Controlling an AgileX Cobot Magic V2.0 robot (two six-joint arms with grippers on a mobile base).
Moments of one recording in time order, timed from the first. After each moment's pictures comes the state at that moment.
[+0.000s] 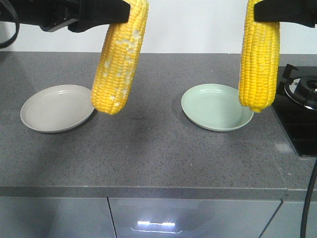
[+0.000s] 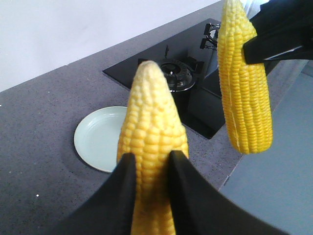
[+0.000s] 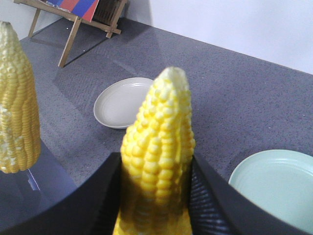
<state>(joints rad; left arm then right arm) -0.41 1.37 -1.64 -0.64 0.89 0.45 -0.14 1.39 -1.62 0.94 1.23 -0.79</state>
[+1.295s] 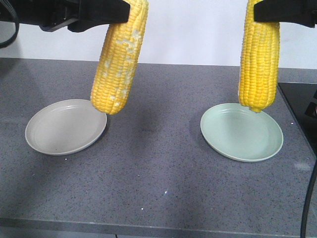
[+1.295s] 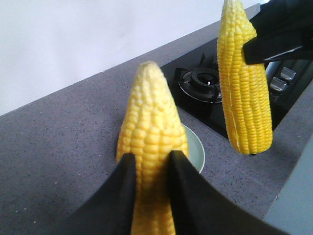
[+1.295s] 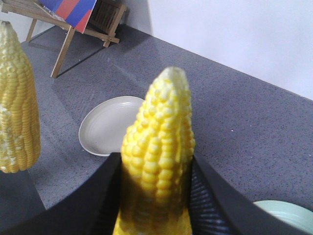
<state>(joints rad) -0.41 1.37 -1.64 -0.64 0.89 0.45 -0.14 1.39 -1.62 0.94 1.23 -0.79</state>
